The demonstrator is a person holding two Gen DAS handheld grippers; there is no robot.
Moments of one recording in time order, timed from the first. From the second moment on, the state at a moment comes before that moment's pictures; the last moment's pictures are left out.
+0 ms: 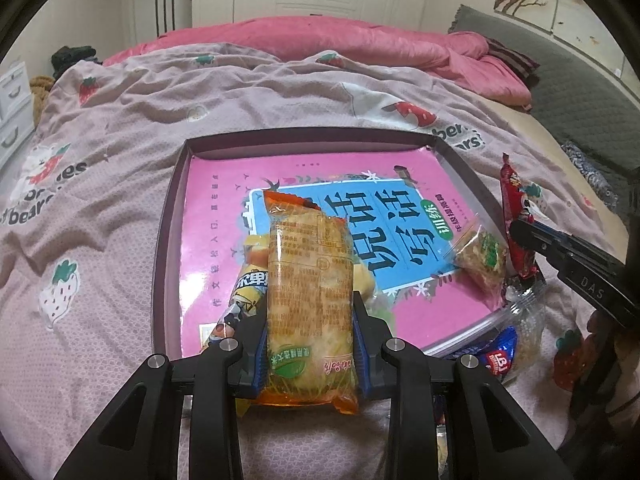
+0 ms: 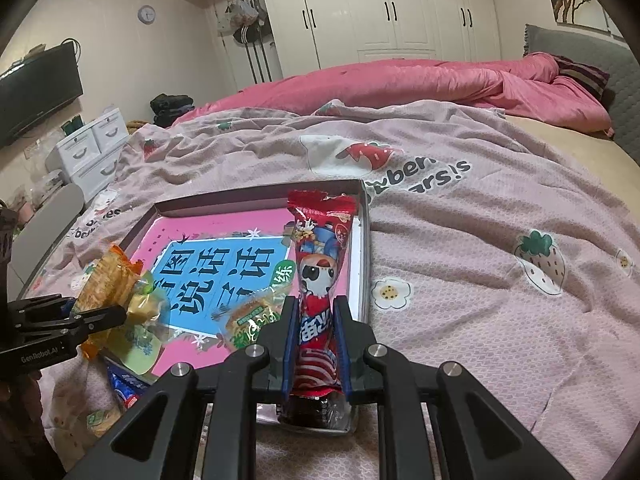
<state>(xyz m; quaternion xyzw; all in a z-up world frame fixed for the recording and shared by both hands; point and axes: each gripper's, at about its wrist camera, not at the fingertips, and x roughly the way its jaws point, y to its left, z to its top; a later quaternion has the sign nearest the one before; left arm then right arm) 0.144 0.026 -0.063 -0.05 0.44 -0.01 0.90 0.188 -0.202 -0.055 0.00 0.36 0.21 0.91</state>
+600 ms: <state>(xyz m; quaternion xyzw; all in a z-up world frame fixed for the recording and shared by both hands) 0.149 0.024 -0.065 -0.05 0.44 0.00 0.89 0.193 -0.199 -0.063 0.01 0.38 0.22 0.90</state>
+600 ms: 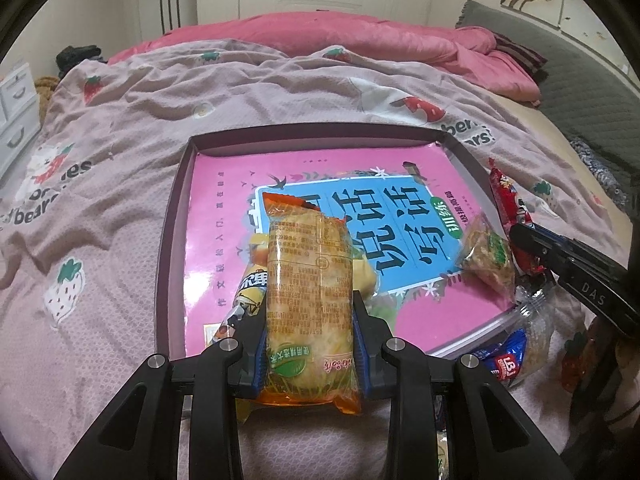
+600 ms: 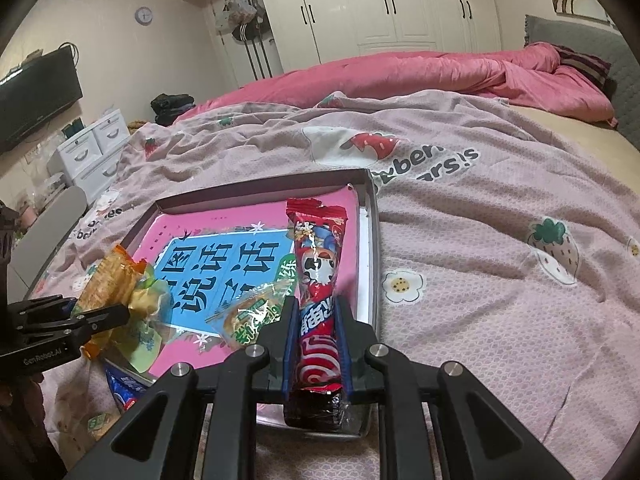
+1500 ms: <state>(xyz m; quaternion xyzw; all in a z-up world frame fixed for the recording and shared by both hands) 0.160 0.010 -0.053 -0.04 0.44 0.02 0.90 0.193 -0.200 -0.063 0.01 0.39 0.21 0.90</state>
